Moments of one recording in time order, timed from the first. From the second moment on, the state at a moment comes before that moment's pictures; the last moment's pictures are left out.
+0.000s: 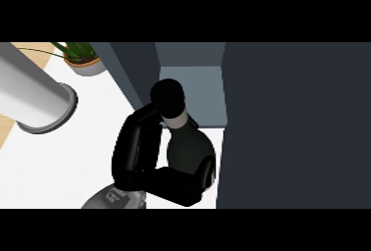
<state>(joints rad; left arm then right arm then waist) -0.32 0.00 -0.49 -1.80 0.11 0.50 0.08 -0.06 -0.09 0.00 -2.43 -0.20 0.16 0.60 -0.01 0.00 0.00</state>
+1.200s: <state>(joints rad) -0.57 0.00 -0.53 -1.45 0.29 0.75 -0.10 -0.05 -0.10 -0.03 -2.42 -0.22 0.20 0.59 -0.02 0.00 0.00</state>
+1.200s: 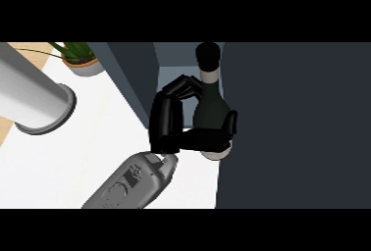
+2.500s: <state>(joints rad) -0.55 0.00 -0.43 -1.13 0.35 0.67 -0.42 -0.09 -0.11 -0.04 -2.42 -0.23 0.17 0.62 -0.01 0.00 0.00</state>
